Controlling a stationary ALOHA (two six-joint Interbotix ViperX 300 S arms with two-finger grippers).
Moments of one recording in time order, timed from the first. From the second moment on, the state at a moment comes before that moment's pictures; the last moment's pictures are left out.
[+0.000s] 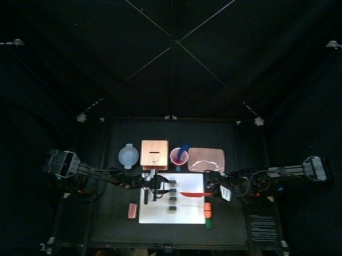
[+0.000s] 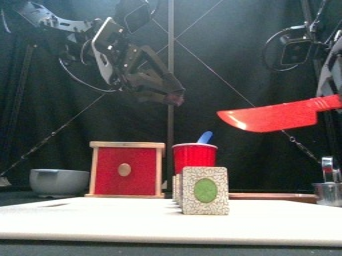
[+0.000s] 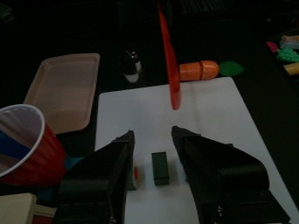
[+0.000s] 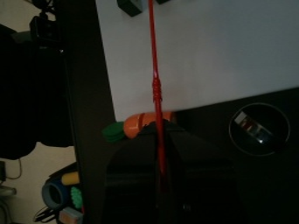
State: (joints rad) left arm -0.13 -0.04 0.73 -0.44 -0.33 0.49; right arm -0.01 -0.73 1.09 0.56 0.55 -0.05
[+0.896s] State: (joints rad) left arm -0.13 -0.04 0.77 -0.44 -0.38 0.48; right arm -0.12 -0.79 1.11 0.53 0.69 -0.05
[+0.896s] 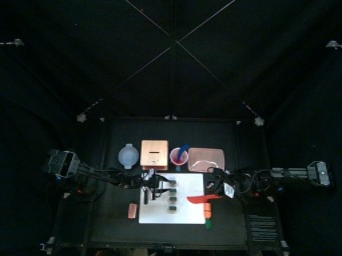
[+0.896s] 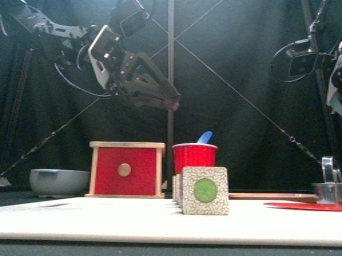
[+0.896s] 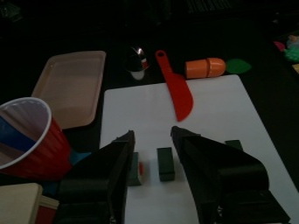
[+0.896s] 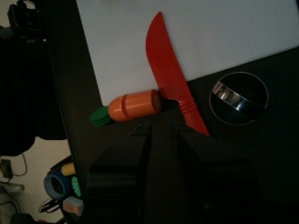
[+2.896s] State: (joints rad) left arm -0.09 -0.14 1.01 -0.60 -0.55 0.49; right arm -0.09 0.19 0.51 0.17 0.26 -0.07
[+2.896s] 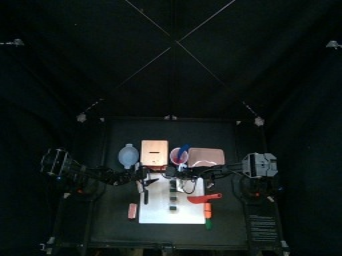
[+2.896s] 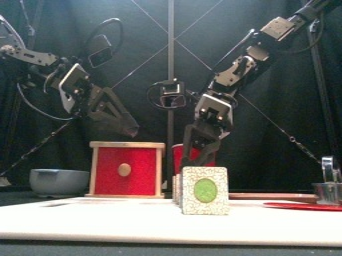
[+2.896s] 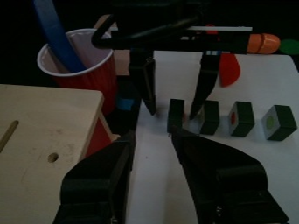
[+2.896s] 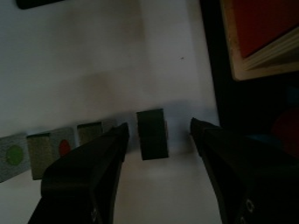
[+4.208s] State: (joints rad) left arm -0.08 -0.14 1.01 -0.59 -0.55 0.48; right arm -0.29 -0.22 0.80 0.19 0.40 -0.06
